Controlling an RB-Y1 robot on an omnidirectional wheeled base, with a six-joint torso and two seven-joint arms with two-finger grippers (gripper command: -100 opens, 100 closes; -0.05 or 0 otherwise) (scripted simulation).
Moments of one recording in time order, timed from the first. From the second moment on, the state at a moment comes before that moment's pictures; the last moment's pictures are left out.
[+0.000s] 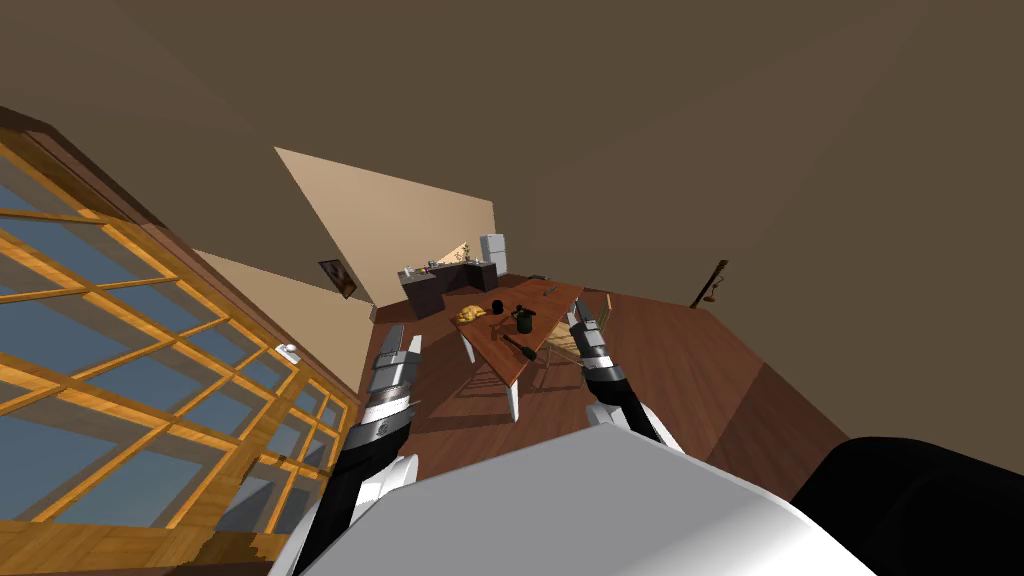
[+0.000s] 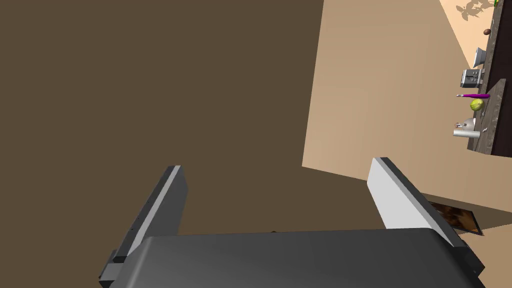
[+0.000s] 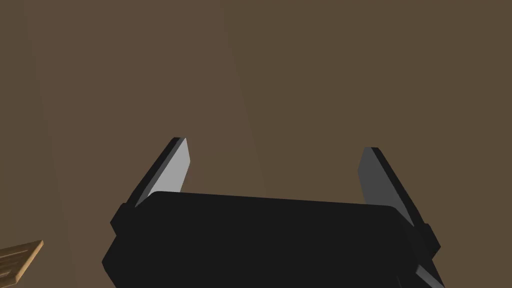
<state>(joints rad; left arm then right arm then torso) 0.54 0.03 -0.04 -2.31 -0.10 -0.38 -0.02 0.55 0.01 0.07 -2.27 0.08 -0.43 0.09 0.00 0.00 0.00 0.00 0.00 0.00</state>
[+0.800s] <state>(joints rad) 0.54 0.03 -0.04 -2.31 -0.10 -0.38 -0.02 0.55 -0.16 0.17 -2.11 0.13 -0.42 0.14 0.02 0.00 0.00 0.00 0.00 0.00</state>
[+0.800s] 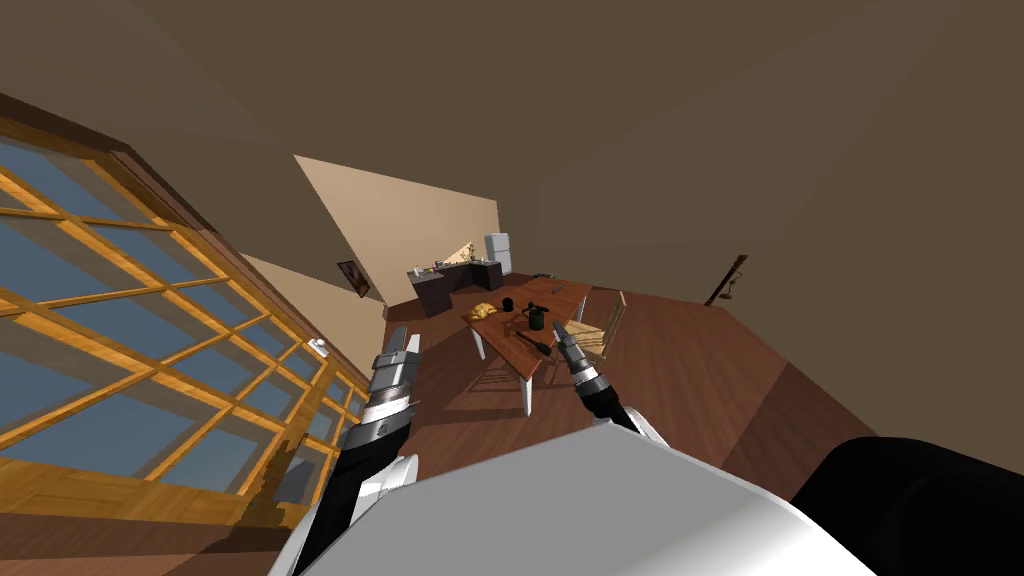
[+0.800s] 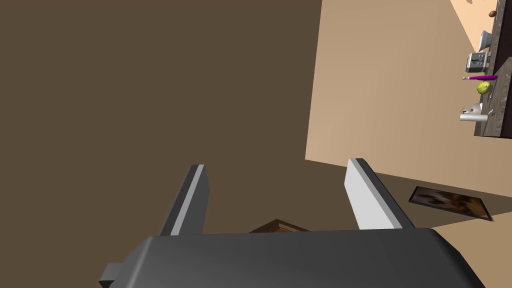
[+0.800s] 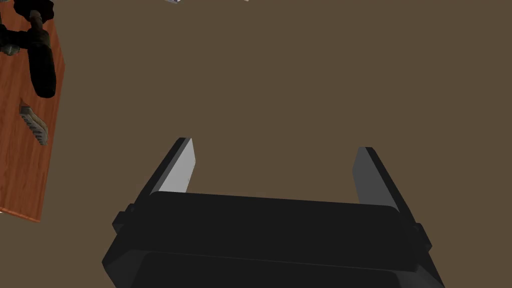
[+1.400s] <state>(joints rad) 0.54 0.03 -0.04 -2.31 -0.10 -0.38 -0.02 0.60 -0.27 0.26 -1.96 0.17 -0.41 0.17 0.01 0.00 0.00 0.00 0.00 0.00</state>
